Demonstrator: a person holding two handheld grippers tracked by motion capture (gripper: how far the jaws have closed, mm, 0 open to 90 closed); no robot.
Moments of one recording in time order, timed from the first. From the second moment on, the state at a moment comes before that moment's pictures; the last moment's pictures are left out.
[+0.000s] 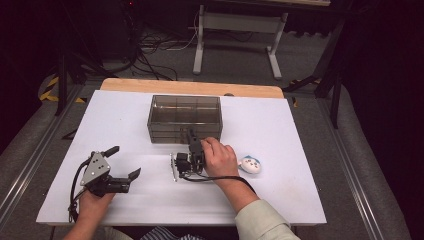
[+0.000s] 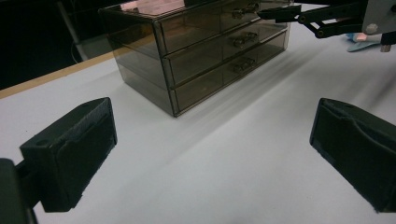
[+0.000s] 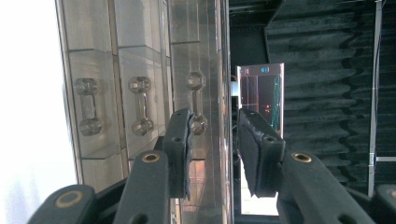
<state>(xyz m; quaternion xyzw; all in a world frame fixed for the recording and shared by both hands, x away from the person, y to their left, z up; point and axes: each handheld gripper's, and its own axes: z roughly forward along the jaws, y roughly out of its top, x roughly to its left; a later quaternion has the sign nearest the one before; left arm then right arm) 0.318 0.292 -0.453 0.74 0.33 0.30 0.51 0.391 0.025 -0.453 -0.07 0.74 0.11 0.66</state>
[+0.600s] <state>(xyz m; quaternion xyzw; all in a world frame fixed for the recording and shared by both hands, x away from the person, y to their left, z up) 0.318 0.292 -0.453 0.74 0.32 0.30 0.51 0.400 0.026 -0.460 -0.07 0.74 0.09 0.66</state>
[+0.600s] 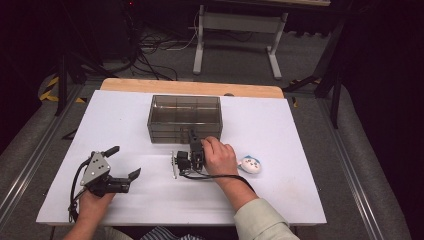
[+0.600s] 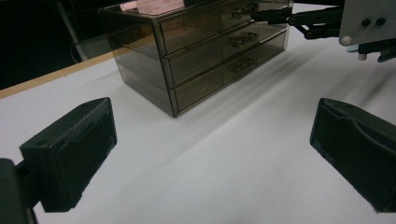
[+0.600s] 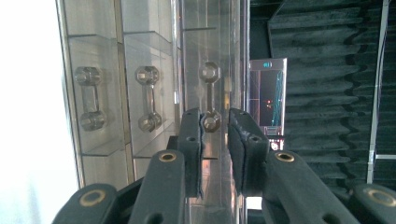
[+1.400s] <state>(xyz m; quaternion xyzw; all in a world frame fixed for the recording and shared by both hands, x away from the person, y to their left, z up) 0.319 0.293 -0.453 0.74 0.33 0.30 0.51 0.397 0.026 -0.456 -0.06 0.76 0.10 0.64</state>
